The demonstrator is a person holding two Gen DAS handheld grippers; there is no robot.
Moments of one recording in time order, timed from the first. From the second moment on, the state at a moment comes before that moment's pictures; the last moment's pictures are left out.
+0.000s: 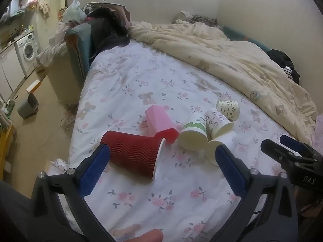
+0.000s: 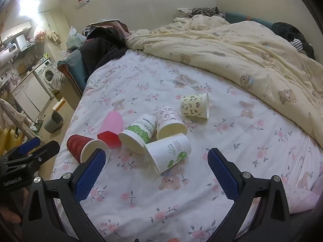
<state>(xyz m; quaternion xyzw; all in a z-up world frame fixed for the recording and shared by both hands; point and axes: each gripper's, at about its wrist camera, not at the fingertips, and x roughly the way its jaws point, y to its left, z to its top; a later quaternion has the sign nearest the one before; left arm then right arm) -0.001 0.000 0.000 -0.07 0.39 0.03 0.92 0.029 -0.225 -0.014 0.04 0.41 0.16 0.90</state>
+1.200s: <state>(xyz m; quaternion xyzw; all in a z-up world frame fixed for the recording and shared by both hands) -0.002 0.001 -0.001 -0.07 0.40 0.03 0.91 0.029 -0.222 -0.016 0.04 0.41 0.16 0.89</state>
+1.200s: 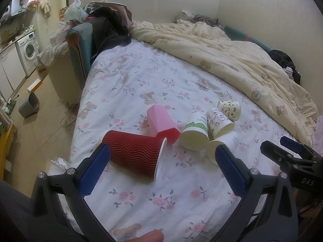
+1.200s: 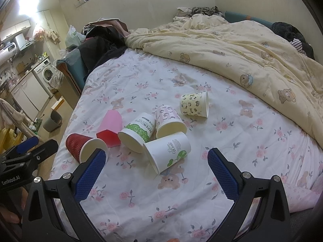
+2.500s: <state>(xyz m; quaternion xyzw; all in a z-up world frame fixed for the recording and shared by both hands) -0.004 0.012 0.003 -0.07 0.40 0.04 0.91 0.028 -0.220 -0.017 0.04 0.41 0.16 0.89</state>
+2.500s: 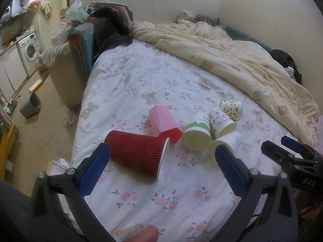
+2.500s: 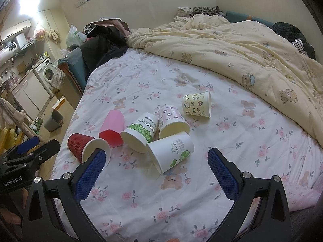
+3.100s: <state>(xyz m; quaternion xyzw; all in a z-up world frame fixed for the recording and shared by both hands) 0.024 0.024 0.005 -0.06 0.43 0.05 0.90 0.045 -0.221 -0.012 0.04 0.43 0.17 0.88</state>
